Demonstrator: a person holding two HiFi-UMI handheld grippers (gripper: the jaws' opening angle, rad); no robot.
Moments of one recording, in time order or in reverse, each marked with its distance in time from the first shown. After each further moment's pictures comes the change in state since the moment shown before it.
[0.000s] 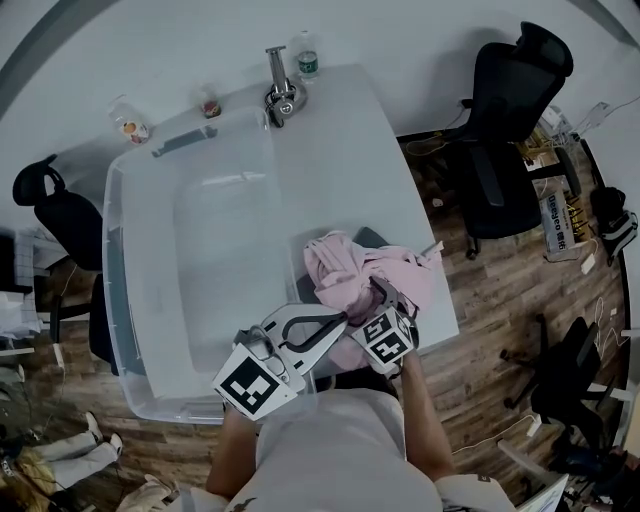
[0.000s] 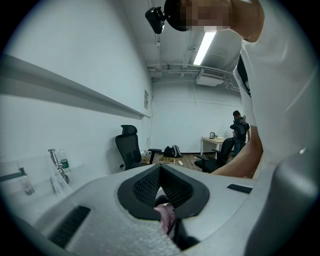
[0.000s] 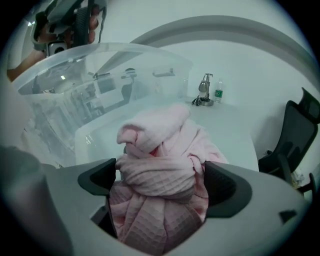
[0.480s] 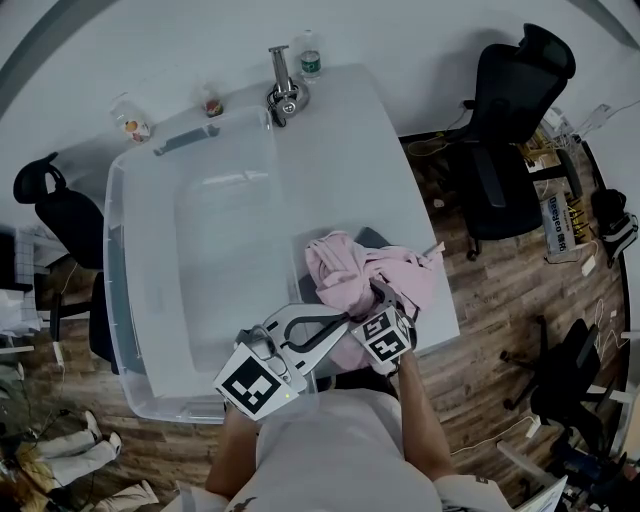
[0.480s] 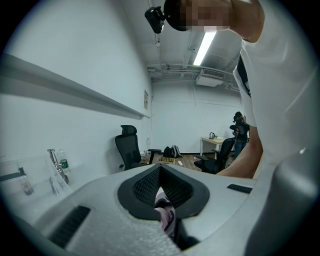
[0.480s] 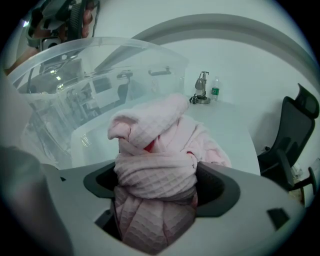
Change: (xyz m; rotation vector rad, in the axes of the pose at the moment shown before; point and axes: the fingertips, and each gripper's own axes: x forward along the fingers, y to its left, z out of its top) left arm 0.000 0.000 0.000 0.013 -0.008 -0.007; right arm 0.010 -0.004 -0.006 0.028 0.005 -0.025
